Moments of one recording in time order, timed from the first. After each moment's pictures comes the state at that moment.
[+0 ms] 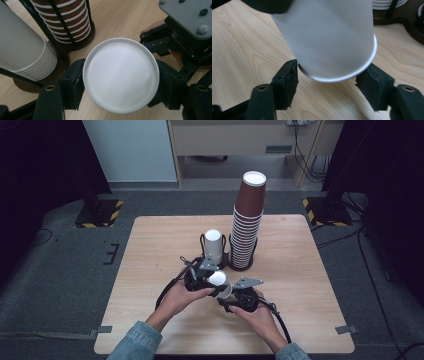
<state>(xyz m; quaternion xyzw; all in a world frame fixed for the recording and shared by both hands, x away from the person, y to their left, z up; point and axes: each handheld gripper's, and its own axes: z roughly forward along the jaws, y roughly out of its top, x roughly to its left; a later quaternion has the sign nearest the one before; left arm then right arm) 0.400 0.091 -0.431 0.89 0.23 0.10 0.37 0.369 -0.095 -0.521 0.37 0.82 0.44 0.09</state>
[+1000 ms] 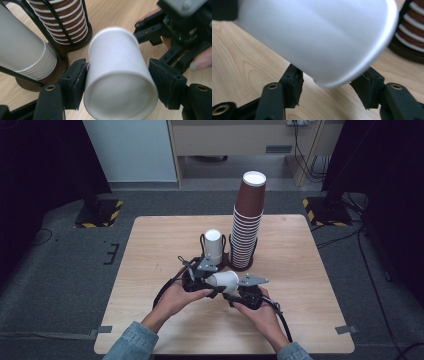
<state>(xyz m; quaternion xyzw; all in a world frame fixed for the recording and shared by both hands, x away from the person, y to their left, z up) 0.393 0.095 -0.420 0.90 0.22 0.09 0.37 0.372 -0.106 -0.511 0.37 0.80 0.45 0.13</state>
